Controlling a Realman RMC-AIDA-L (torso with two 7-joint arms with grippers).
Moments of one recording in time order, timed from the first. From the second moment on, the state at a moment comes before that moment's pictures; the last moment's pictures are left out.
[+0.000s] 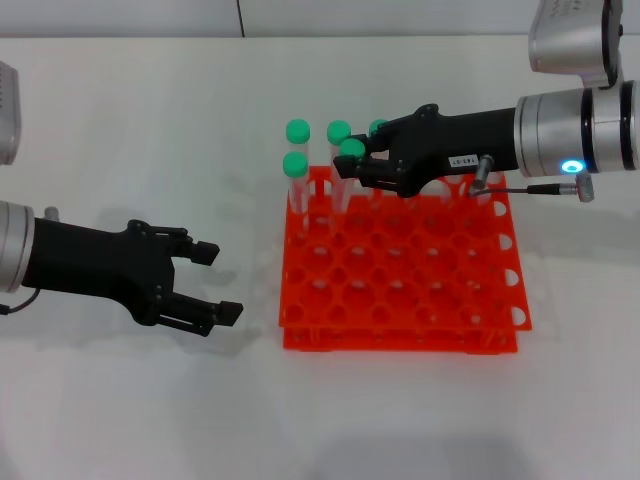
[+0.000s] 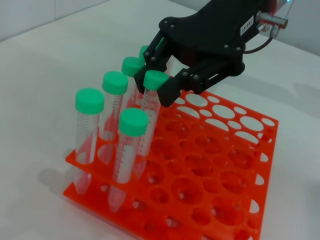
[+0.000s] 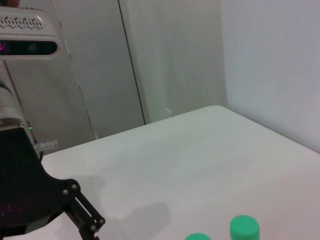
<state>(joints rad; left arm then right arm) -0.45 -2.08 0.90 1.07 2.20 1.72 -1.70 0.69 2.02 -1.45 -0.78 -1.58 -1.08 1.66</state>
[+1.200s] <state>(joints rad) -0.45 -2.08 0.90 1.07 2.20 1.71 -1.70 0.69 2.02 -1.45 -0.79 -1.58 -1.09 1.66</state>
